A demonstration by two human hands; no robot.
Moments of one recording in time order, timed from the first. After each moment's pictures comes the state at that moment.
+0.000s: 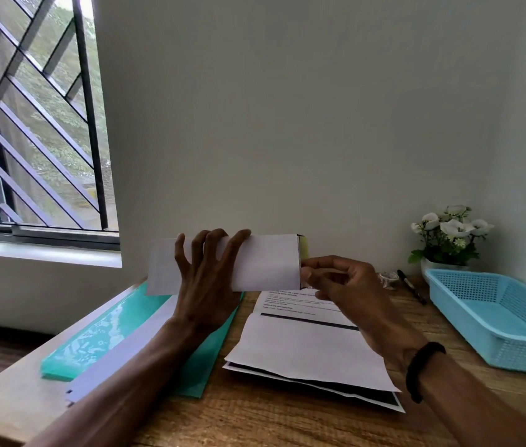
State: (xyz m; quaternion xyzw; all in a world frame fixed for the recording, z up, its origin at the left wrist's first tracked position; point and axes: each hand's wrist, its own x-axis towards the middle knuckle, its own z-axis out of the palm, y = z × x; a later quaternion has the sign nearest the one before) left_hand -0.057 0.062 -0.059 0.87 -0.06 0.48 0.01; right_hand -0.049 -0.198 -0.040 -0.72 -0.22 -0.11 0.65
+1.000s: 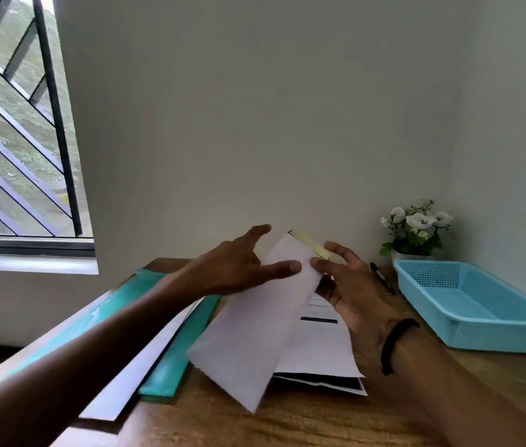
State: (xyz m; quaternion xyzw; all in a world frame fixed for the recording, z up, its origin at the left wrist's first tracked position) left_hand -0.086 -0.021 0.022 0.96 -0.08 0.08 0.26; right_hand -0.024 -0.228 -0.040 -0.52 -0.08 -0.01 0.85
